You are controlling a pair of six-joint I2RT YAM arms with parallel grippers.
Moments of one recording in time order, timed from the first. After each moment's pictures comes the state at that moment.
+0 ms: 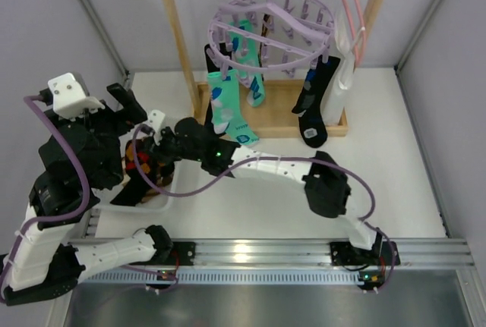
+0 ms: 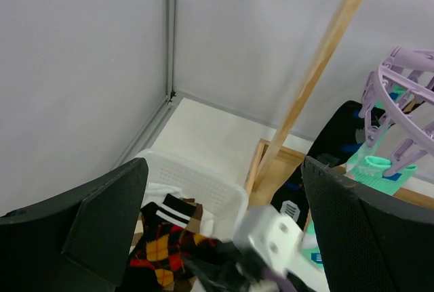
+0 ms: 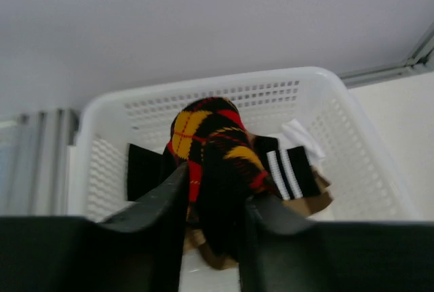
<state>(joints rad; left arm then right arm) -0.94 0.86 1.60 -0.64 -1.25 -0.10 1.20 2.13 1.86 0.20 -0.12 -0.04</state>
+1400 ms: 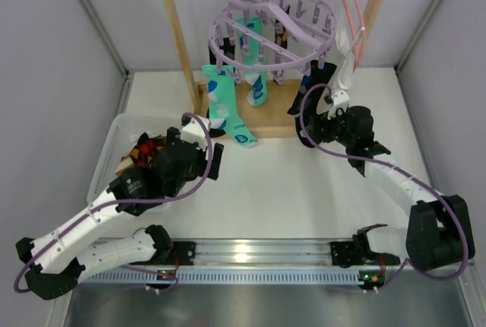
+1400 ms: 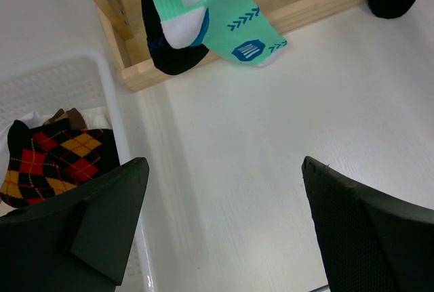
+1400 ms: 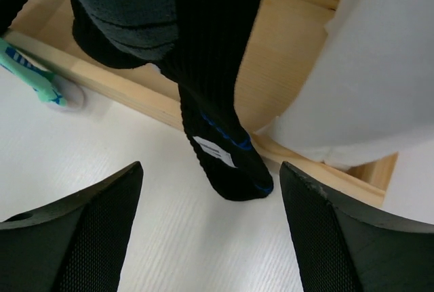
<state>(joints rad) -0.94 0.83 1.02 -0.71 -0.55 -0.24 0.24 1.21 0.71 0.12 -0.20 -0.04</state>
